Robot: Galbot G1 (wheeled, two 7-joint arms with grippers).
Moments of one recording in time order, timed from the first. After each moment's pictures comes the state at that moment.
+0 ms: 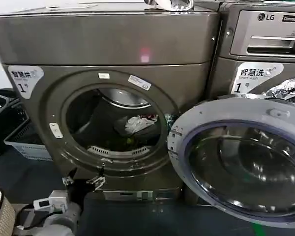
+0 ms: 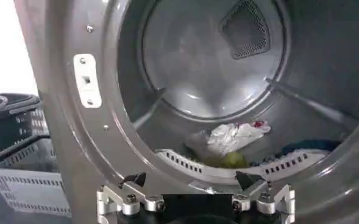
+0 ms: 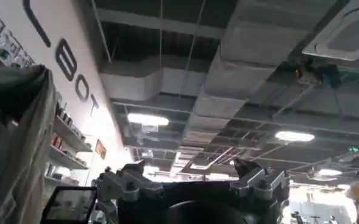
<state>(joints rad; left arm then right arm) 1.41 -1.48 -0.56 -2.36 -0.08 0.74 -0.09 -1.63 1.05 2.45 1.58 0.36 -0.09 0.03</state>
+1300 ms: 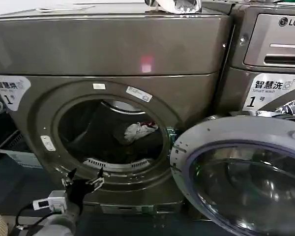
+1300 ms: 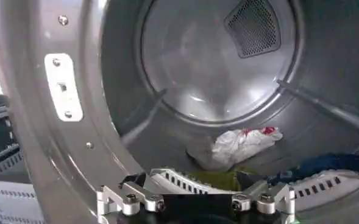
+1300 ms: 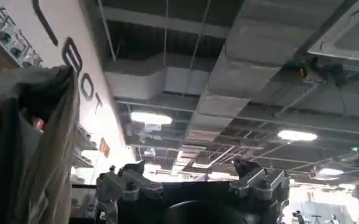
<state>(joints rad) 1.41 -1.47 -0.57 -2.35 -0.09 0.74 -0.09 -1.63 1.06 2.44 1.59 0.36 -0.08 0.03</state>
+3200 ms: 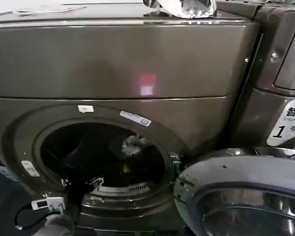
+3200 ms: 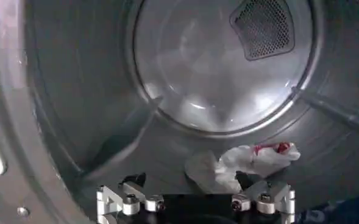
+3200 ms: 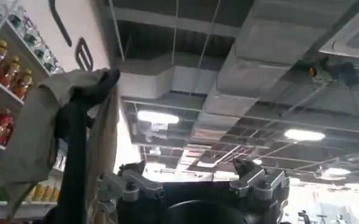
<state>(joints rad) 1.41 -1.47 -0.58 -2.35 -0.09 0.74 -0.08 -1.62 1.08 2.42 1.60 0.36 -0.07 0.03</state>
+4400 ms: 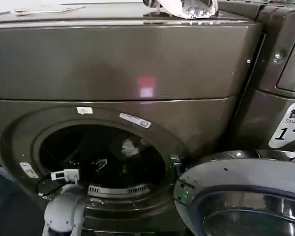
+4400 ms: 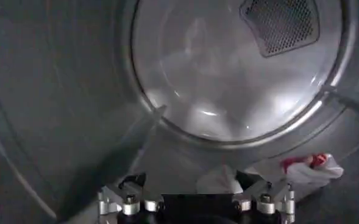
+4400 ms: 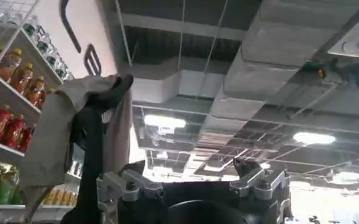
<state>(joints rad) 1.12 -1.47 -0.55 -2.08 0.01 0.74 -0.07 -1.61 1.08 2.39 1.61 0.36 -0.06 0.03</state>
